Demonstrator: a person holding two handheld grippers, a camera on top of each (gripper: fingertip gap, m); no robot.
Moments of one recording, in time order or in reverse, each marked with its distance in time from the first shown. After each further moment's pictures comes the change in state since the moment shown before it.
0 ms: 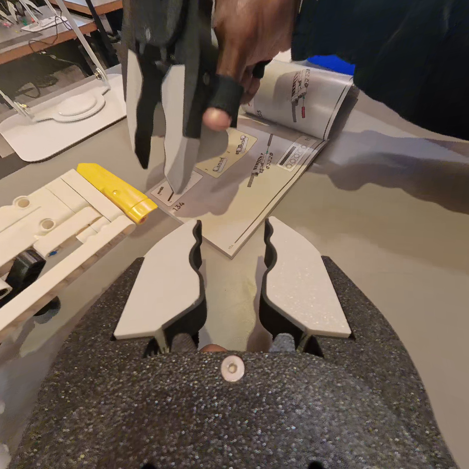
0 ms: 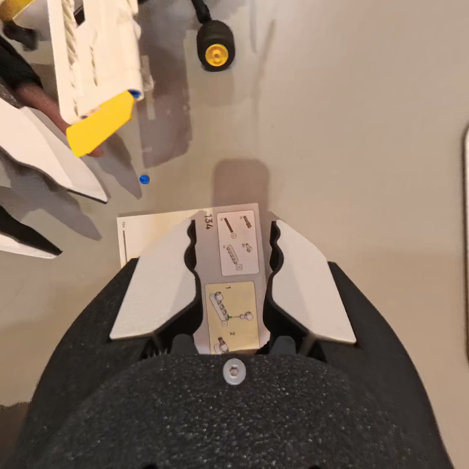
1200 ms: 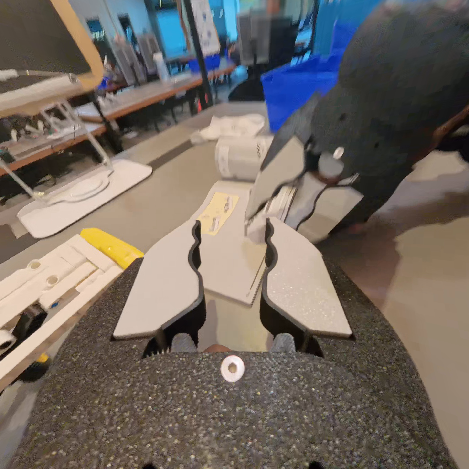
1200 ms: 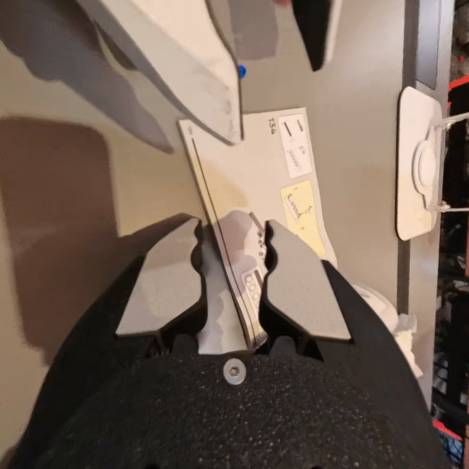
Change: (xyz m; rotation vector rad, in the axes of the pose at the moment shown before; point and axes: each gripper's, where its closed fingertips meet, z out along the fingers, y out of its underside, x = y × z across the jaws) left arm 0.021 -0.037 -0.011 0.259 0.064 0.116; right arm -0.099 0.071 -0.028 -0.079 0.530 -0.229
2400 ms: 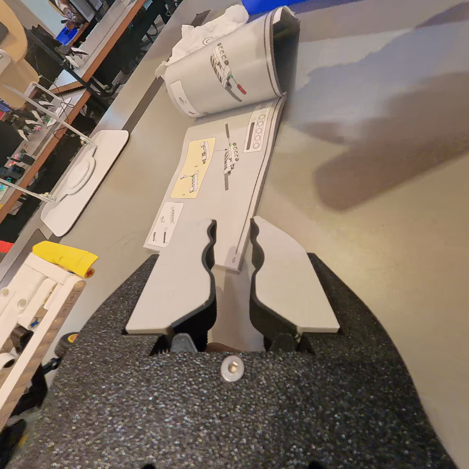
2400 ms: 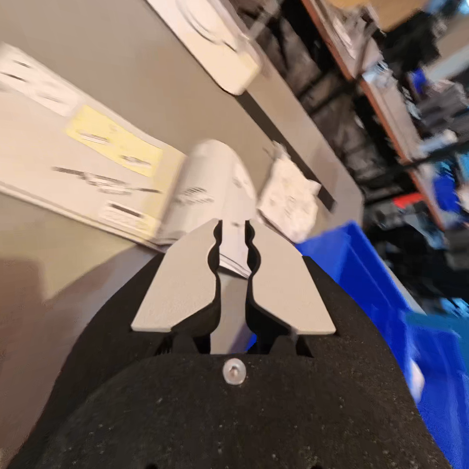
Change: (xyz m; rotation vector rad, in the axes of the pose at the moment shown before) left arm 0.023 0.044 0.006 -0.326 -0.012 0.321; right arm 0.086 0.074 -0.112 -0.199 0.537 0.580
